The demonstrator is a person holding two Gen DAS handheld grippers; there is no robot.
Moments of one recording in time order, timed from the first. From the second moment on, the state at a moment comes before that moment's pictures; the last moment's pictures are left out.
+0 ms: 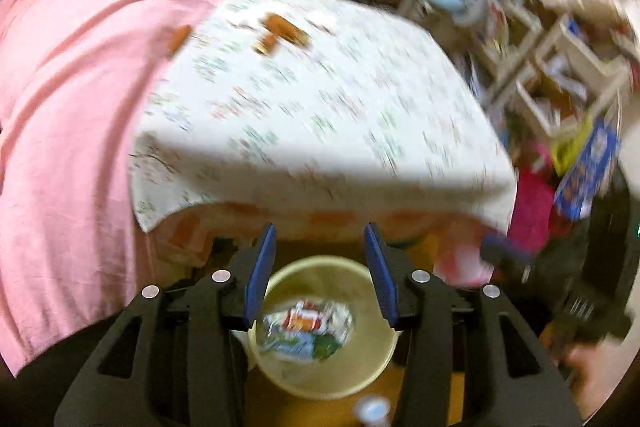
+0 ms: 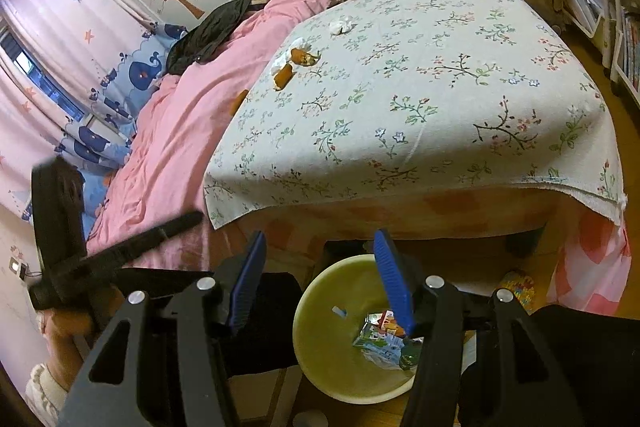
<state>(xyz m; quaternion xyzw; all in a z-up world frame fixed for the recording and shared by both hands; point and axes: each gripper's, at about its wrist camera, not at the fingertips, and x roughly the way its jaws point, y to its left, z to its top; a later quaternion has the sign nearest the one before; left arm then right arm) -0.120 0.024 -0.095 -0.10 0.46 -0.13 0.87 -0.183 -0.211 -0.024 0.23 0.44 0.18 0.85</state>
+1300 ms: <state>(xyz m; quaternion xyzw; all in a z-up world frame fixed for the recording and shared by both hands) 0.125 0.136 -0.118 -0.15 0.46 0.04 0.87 0.023 -0.082 -0.012 0.12 0.45 0.25 0.85</state>
